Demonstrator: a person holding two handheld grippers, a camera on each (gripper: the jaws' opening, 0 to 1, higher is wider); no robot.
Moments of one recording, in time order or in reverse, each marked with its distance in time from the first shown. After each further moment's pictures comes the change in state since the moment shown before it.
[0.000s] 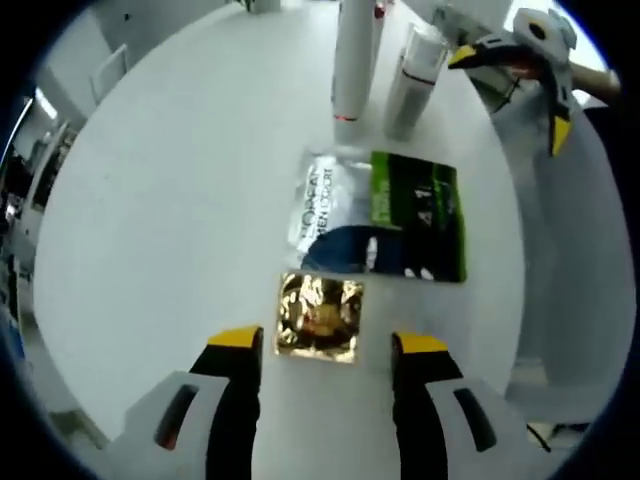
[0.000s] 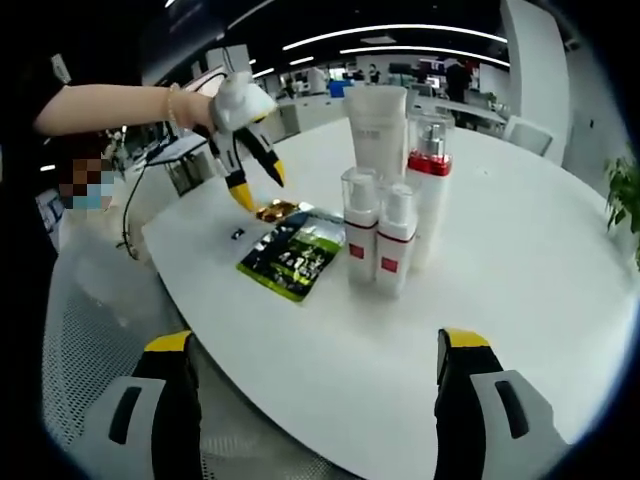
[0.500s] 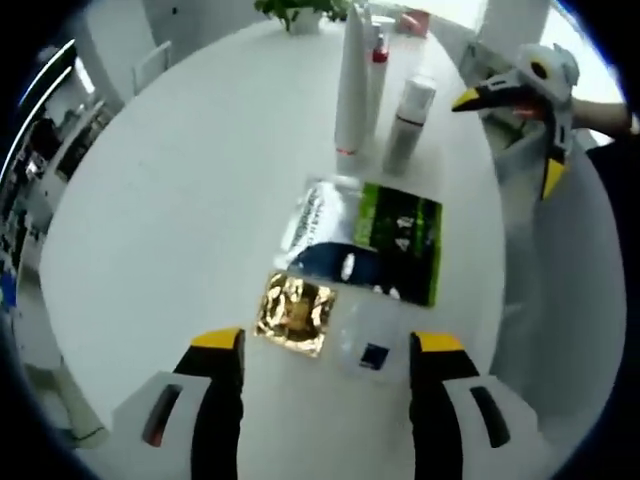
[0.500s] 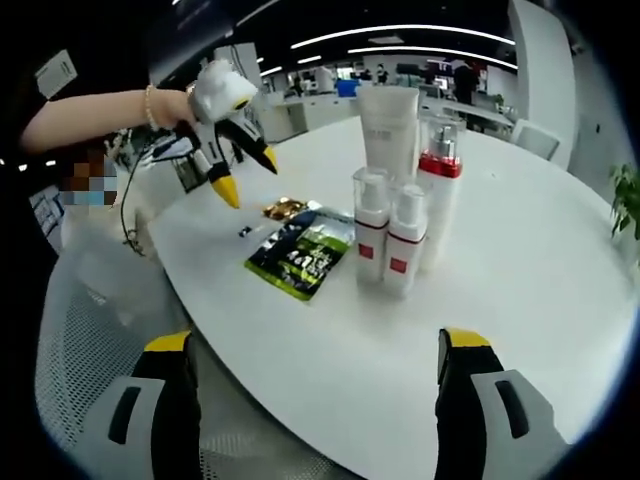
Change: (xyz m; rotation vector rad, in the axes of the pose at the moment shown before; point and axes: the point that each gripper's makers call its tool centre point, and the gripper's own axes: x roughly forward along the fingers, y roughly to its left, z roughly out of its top) left arm -0.033 -0.025 0.005 -0.163 -0.136 0.081; right arm 0.000 0.006 -0.001 -0.021 0.004 0.028
